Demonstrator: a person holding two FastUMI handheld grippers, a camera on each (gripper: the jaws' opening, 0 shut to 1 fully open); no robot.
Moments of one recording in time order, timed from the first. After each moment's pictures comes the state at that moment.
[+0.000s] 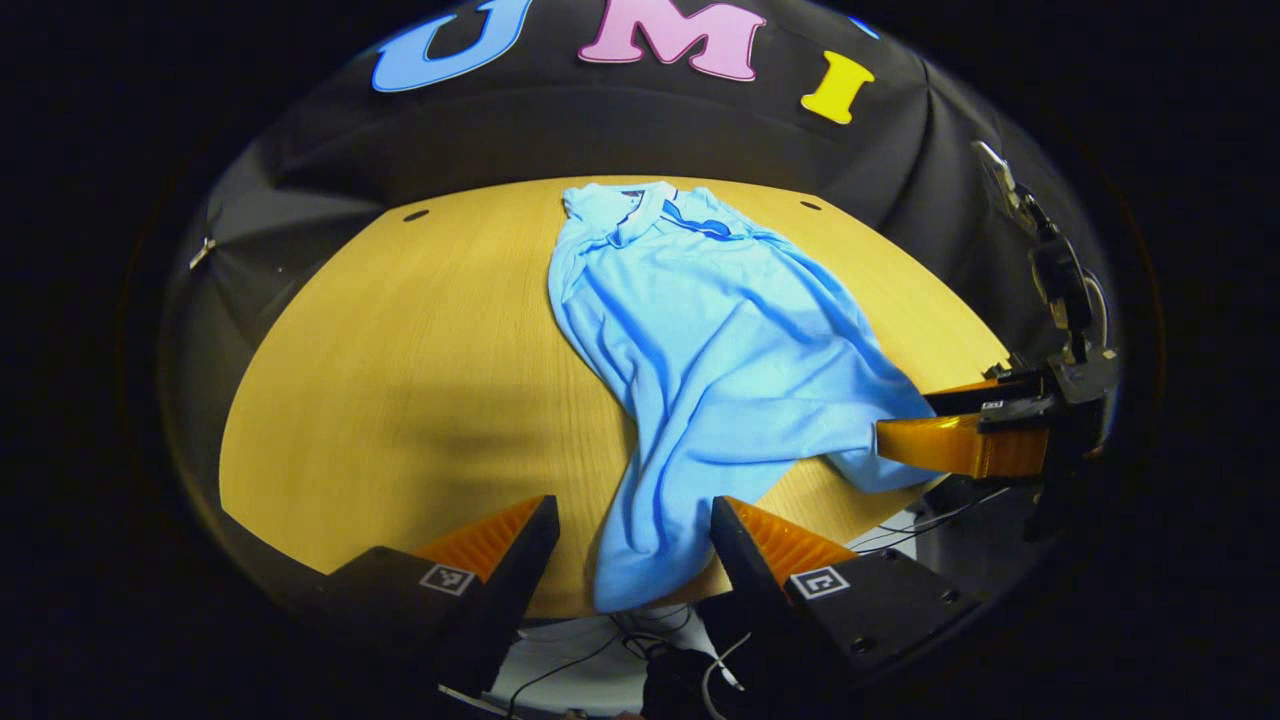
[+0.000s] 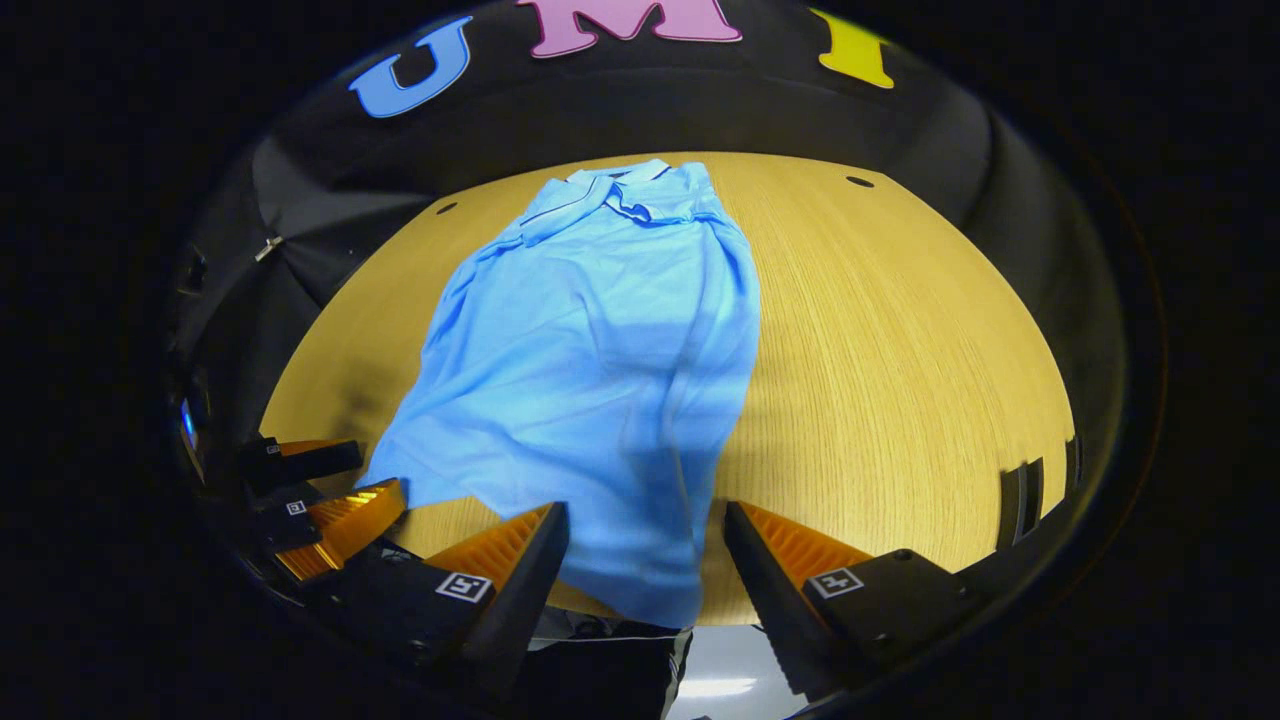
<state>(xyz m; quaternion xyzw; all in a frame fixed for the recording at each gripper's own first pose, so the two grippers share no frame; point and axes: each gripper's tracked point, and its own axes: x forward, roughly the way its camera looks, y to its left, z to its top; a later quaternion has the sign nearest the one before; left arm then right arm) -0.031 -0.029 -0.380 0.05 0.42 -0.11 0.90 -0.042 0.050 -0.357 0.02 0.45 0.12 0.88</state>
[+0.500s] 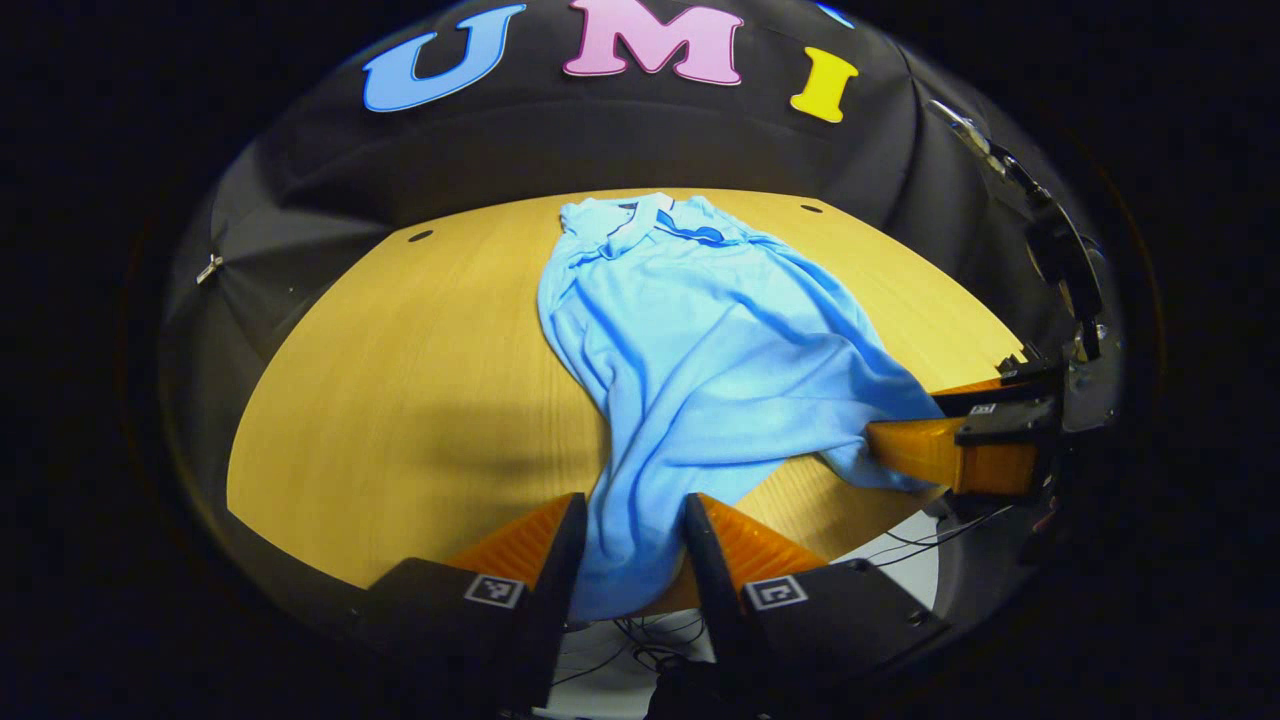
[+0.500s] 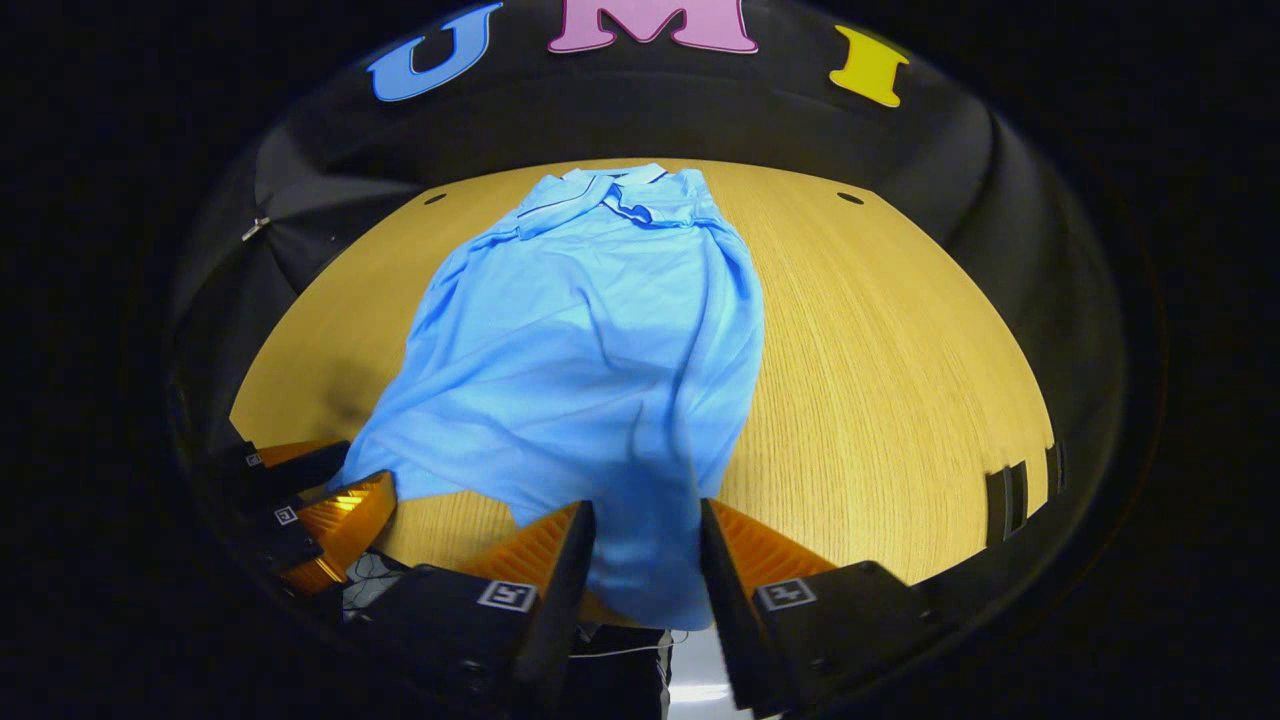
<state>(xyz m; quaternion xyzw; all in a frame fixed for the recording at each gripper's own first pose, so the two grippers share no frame) -0.028 -0.050 -0.385 0.06 0.40 -0.10 0.91 -0.036 0.055 -0.359 -0.01 0.44 0.08 0.90</state>
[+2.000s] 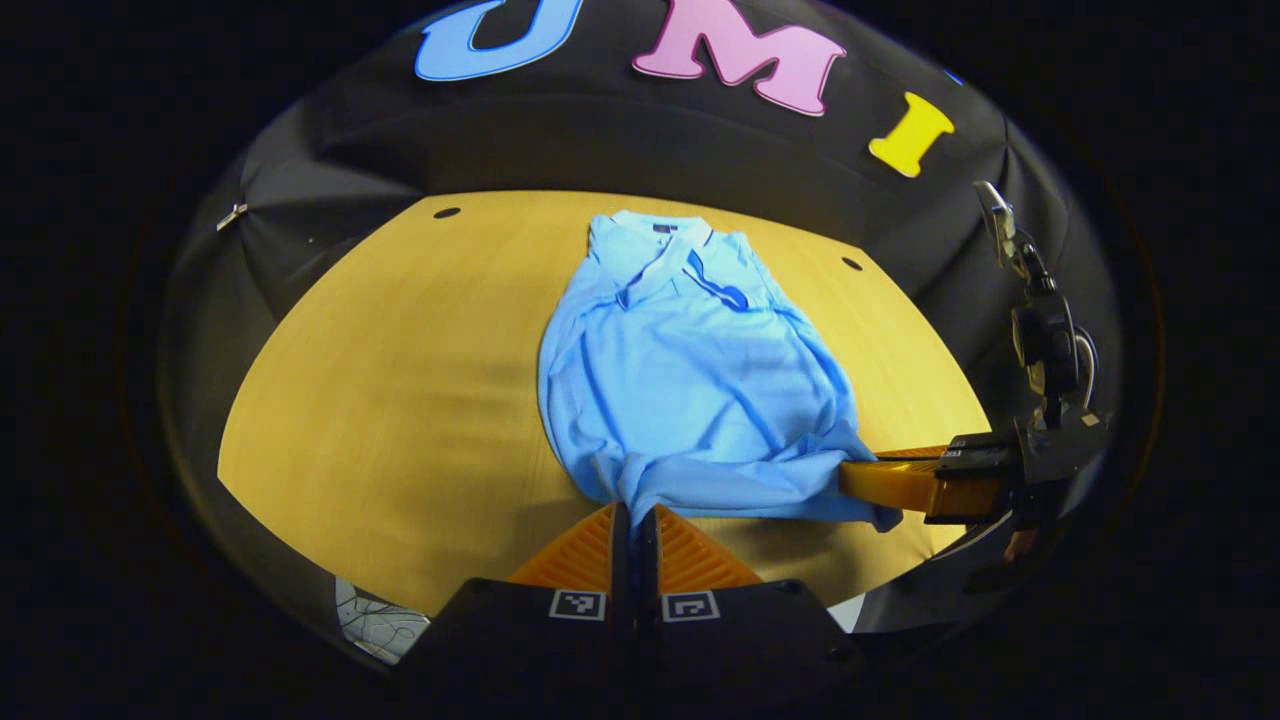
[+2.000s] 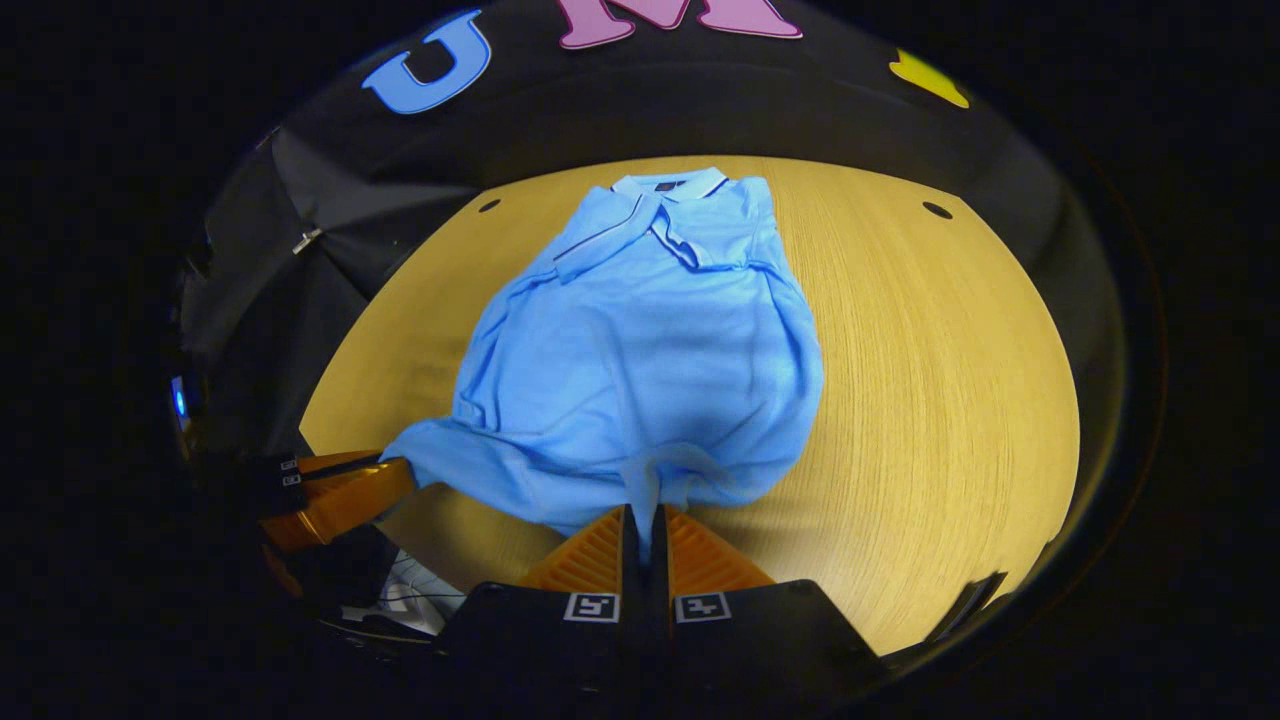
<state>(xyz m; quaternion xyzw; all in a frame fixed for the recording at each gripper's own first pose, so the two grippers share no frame) 0.034 -0.075 -0.311 -0.06 0.42 -0.03 0.90 0.040 0.061 -0.308 0.03 0.47 0.21 0.86</state>
